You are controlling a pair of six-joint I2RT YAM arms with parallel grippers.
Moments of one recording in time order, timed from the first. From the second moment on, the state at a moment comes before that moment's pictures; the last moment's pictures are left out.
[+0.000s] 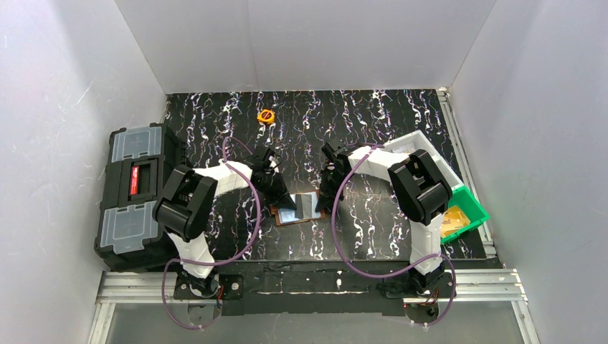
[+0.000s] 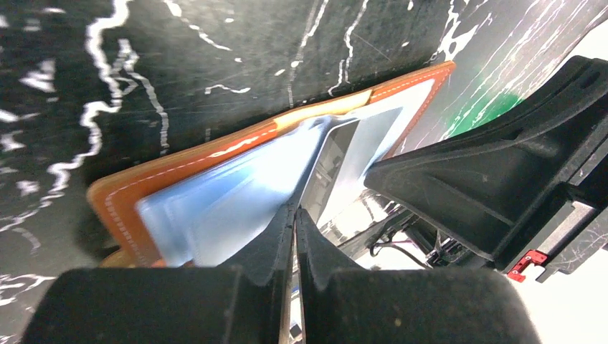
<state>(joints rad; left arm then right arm) -0.47 1.77 0.96 -0.41 0.52 -0.85 0.63 1.98 1.27 -0.68 -0.47 0.79</state>
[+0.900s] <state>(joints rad) -0.40 1.70 0.92 -0.49 0.48 -0.77 0.63 1.98 1.27 -0.67 -0.47 0.79</state>
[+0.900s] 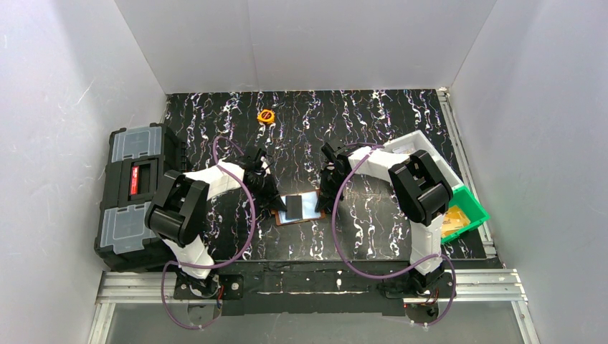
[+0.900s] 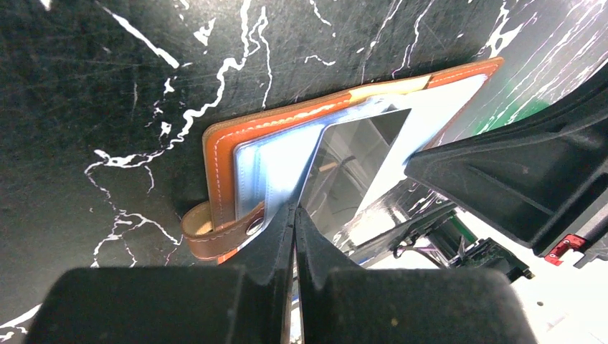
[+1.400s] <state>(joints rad) -0.38 1.67 0.88 -0.50 0.49 -0.77 0.63 1.95 1.27 -0.66 -0.41 0.75</state>
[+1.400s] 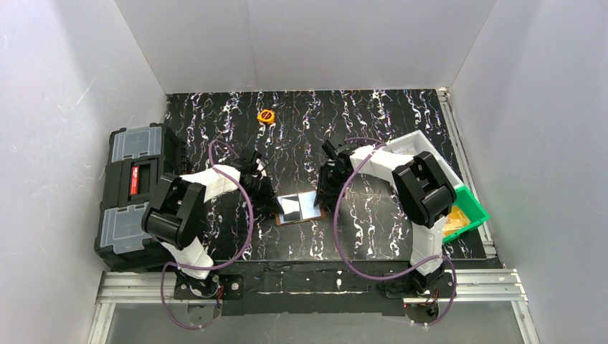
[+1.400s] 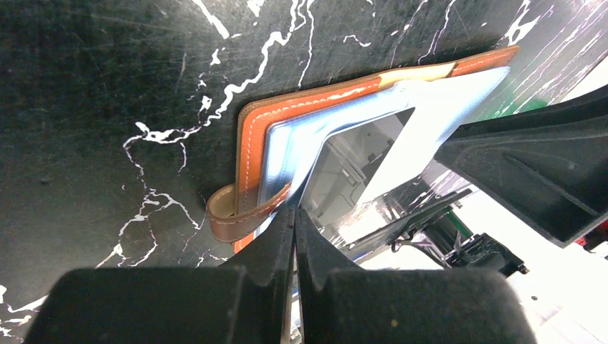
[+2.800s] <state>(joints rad) -0.37 1.74 0.90 -0.50 0.57 -0.77 0.70 2.02 1.29 -0.45 -0.65 0.73</state>
